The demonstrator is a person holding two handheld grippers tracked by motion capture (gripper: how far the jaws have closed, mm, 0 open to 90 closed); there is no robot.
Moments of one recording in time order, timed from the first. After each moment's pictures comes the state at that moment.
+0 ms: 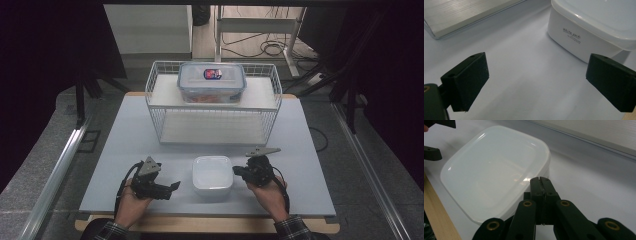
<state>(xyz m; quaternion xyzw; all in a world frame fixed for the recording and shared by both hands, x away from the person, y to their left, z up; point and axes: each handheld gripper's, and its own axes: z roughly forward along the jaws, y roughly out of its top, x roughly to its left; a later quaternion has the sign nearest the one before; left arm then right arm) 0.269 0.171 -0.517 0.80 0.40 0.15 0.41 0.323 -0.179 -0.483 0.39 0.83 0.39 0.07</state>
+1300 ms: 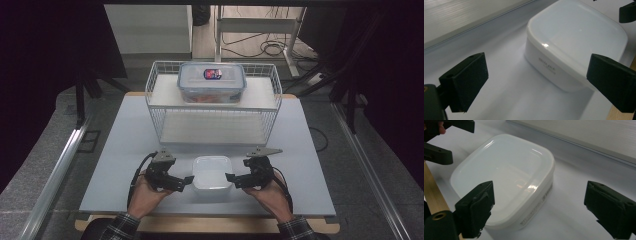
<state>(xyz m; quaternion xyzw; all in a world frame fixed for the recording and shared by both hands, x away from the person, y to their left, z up) 0.297 0.133 -0.496 0.81 0.39 0.09 0.43 0.320 -0.178 -0.479 0.38 0.83 0.41 0.07</state>
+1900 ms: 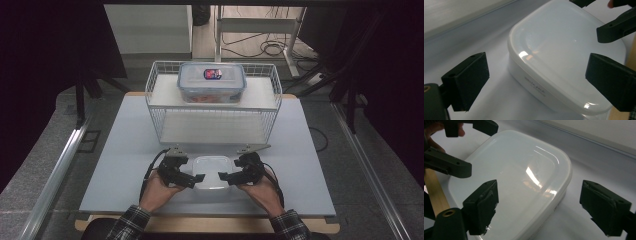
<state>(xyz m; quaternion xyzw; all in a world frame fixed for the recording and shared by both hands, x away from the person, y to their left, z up) 0.316 0.112 -0.507 0.82 0.38 0.04 0.44 0.335 -0.159 -0.488 0.37 0.84 0.40 0.03</state>
